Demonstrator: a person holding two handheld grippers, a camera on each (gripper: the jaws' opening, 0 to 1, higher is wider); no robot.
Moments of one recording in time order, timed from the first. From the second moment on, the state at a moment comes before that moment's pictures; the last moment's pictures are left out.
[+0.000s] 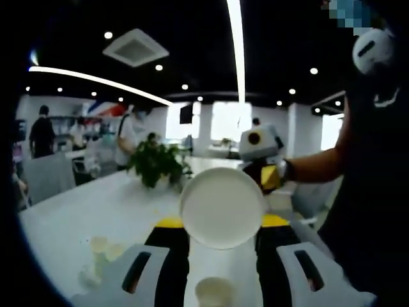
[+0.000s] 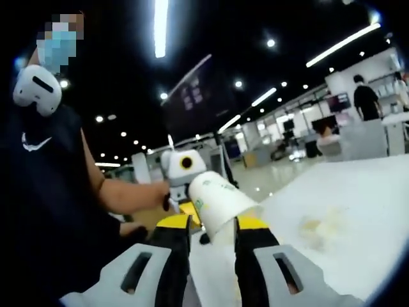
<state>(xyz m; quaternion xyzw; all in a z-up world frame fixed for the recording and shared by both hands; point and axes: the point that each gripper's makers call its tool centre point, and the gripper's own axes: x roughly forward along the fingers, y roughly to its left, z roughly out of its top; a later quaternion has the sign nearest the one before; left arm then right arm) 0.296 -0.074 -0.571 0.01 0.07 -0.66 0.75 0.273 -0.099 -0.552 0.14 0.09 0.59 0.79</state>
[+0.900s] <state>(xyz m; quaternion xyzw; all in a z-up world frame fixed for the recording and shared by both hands) 0.334 -0.046 -0.575 0.02 0.09 -0.55 0.83 0.267 -0.092 -0.521 0.13 0.10 0.61 0.78</state>
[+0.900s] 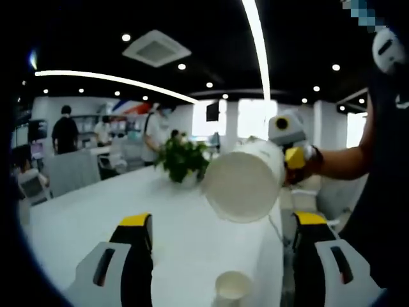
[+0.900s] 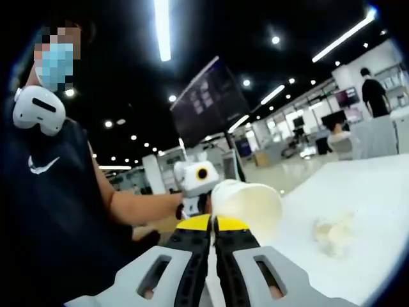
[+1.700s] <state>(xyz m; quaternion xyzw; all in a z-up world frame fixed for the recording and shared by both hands) 0.366 0.058 -0.632 0.08 0.13 -0.38 0.91 0.279 -0.082 -0.519 -0.25 0.22 0.61 0.72</state>
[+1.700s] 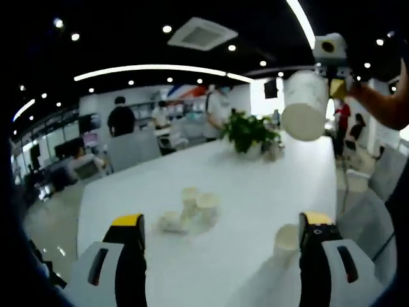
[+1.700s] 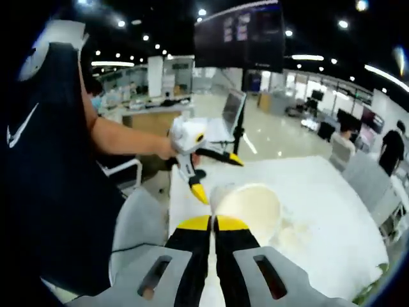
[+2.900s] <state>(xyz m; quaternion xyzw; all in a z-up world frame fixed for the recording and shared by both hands) 0.359 0.088 -0.660 0.08 0.16 -0.35 0.92 0.285 -0.081 -0.557 -0.51 0.41 0.50 0.56</state>
